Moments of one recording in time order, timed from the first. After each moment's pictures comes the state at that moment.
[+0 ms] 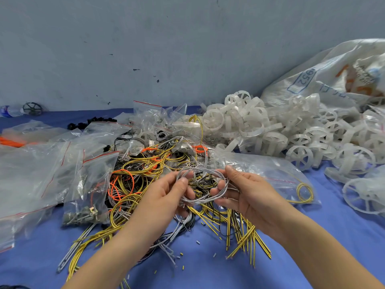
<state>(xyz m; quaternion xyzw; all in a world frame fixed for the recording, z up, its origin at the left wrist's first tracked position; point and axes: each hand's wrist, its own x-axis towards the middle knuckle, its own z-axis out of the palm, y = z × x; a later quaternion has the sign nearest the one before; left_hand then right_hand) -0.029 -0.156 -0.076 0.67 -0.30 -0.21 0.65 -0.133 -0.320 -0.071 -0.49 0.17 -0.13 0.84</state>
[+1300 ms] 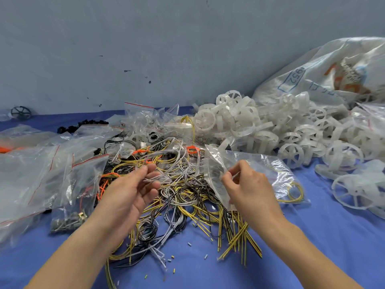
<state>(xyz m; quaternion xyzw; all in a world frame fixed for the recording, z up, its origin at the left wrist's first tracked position) 0.002 -0.149 -0.062 0.54 -0.08 -0.27 0.79 -0.135 -0.340 -0.092 -0.86 0.31 -0.29 0.28</state>
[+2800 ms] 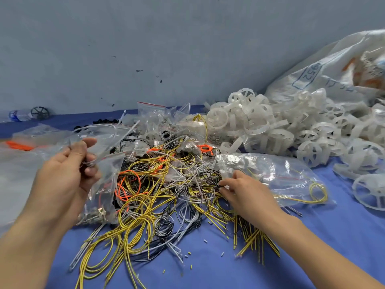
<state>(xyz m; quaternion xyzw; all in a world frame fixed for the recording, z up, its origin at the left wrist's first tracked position) 0.068 -0.065 -0.030 0.58 -0.14 -0.05 0.80 -0.111 -0.342 -0.121 -0.96 0.18 -0.17 0.09</state>
